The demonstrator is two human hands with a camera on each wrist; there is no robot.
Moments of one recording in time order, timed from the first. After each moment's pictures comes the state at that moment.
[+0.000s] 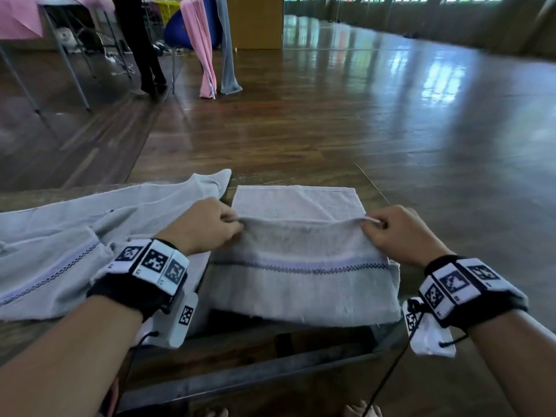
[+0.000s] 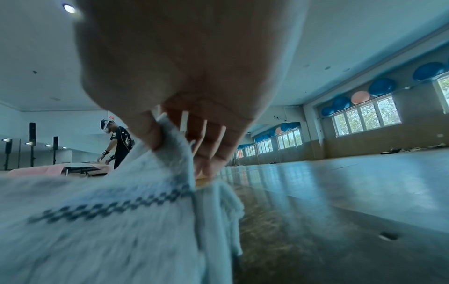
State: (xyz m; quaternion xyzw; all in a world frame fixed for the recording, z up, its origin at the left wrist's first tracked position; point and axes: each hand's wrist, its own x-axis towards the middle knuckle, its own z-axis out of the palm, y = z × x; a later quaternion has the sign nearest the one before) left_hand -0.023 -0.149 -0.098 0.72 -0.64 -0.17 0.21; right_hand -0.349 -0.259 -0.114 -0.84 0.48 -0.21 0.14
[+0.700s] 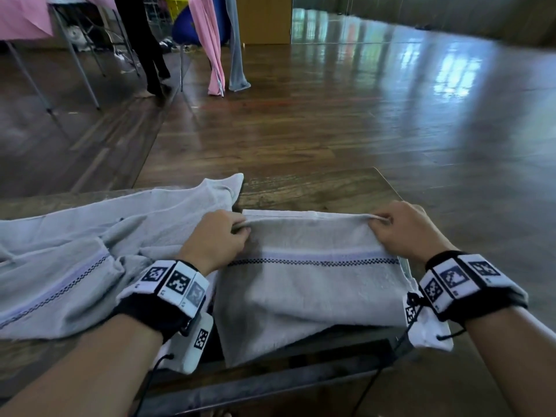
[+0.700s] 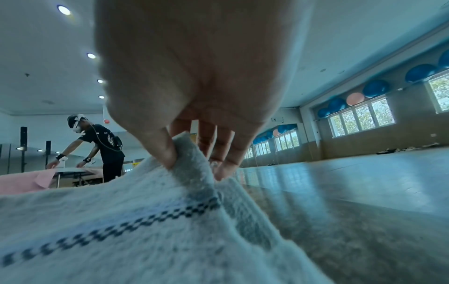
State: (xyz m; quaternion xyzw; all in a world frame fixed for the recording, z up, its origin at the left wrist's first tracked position) left_hand -0.011 -0.161 -0.121 0.73 -0.62 -0.11 0.26; right_hand -0.317 -0.297 -0.123 -0.83 0.52 -0.17 0.13
